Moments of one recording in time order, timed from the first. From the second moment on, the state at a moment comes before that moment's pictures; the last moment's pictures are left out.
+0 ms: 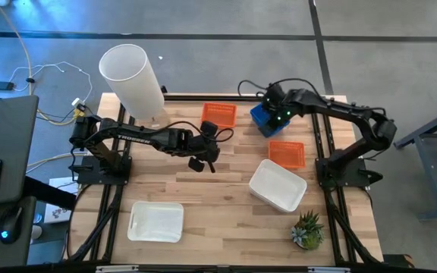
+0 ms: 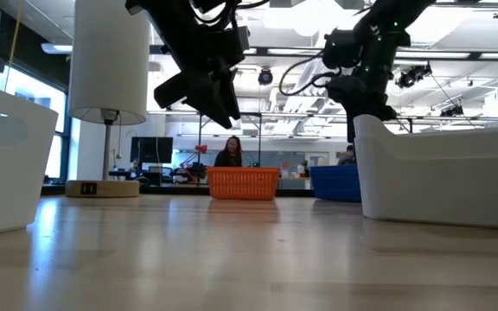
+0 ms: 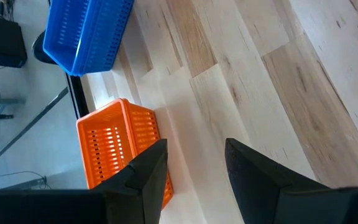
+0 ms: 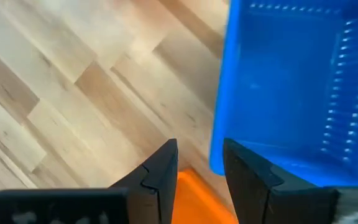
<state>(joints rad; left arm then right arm) 0.13 1.65 1.18 -0.49 -0.40 0.65 -0.57 1.48 1.12 -0.89 -0.08 0.25</state>
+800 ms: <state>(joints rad) 0.13 1.65 1.18 -0.50 -0.40 0.63 -0.45 1.64 1.12 -0.88 0.00 0.34</state>
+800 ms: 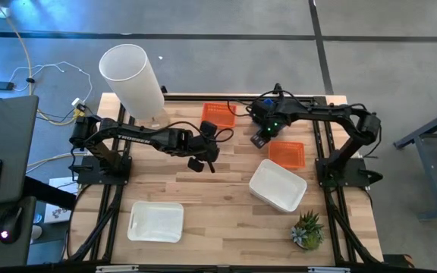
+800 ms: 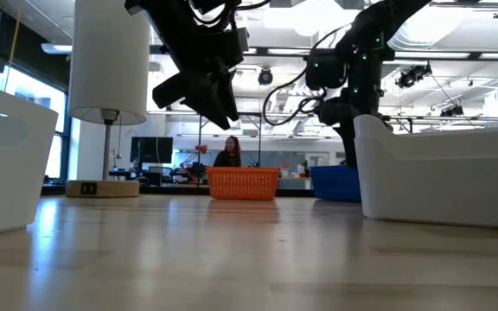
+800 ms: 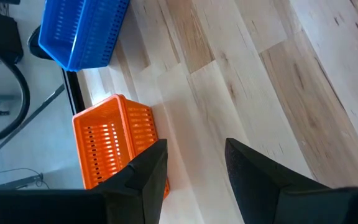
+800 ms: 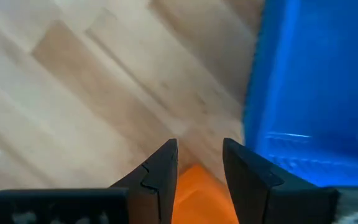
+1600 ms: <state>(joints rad) 0.13 1.65 1.18 -0.50 -0.40 0.63 -0.58 1.64 1.12 -0.94 0.29 0.28</state>
